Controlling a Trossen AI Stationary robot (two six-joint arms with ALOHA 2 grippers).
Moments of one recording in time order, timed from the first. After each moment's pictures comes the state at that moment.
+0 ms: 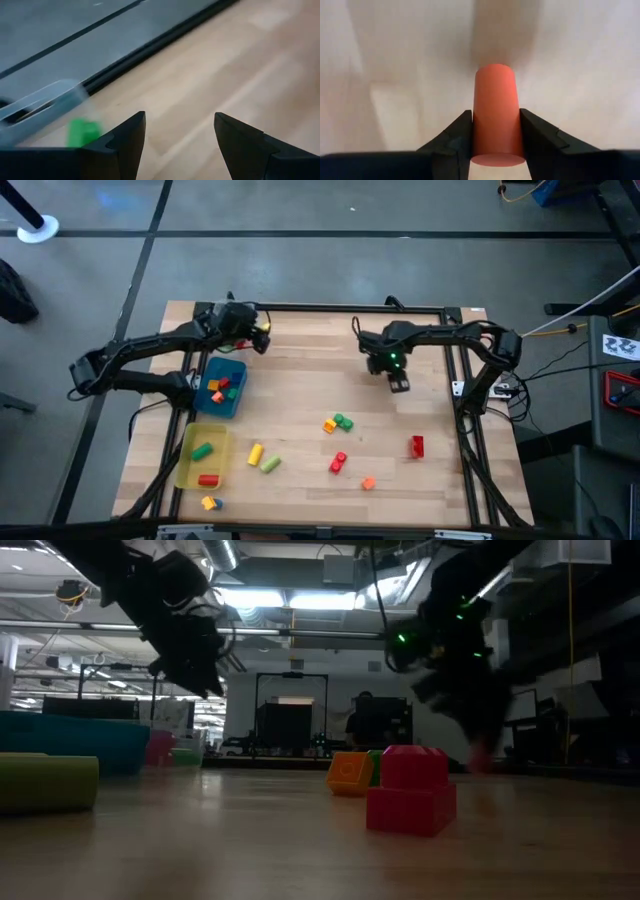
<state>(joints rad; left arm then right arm) 0.59 1.10 0.66 -0.29 -0.25 -0.17 -0.36 1.73 1.14 -1.08 -0.02 -0.47</state>
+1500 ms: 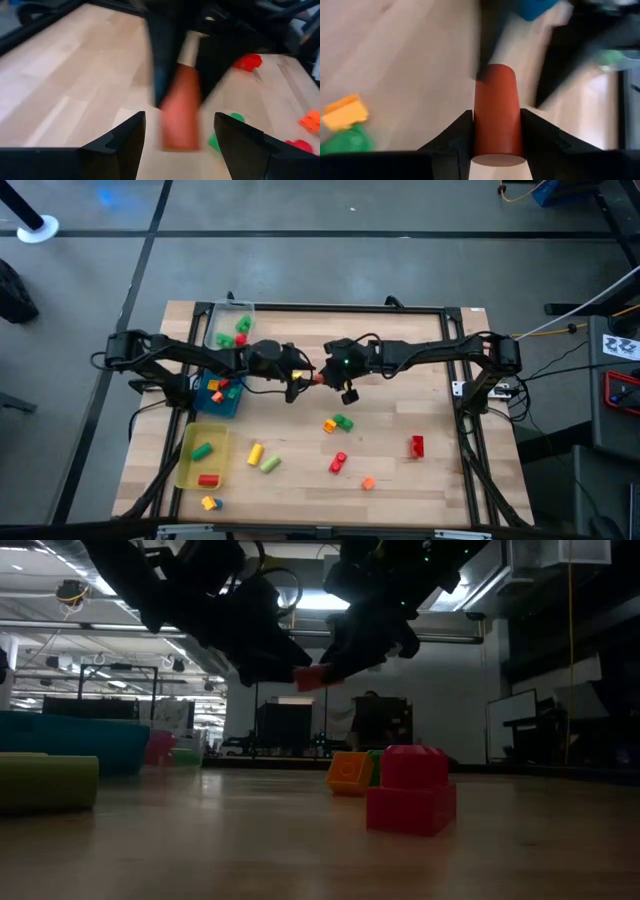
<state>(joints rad) 0.15 1.45 0.66 0.37 0.07 -0.17 -0.10 1.73 1.25 -0.29 -0.04 -0.59</state>
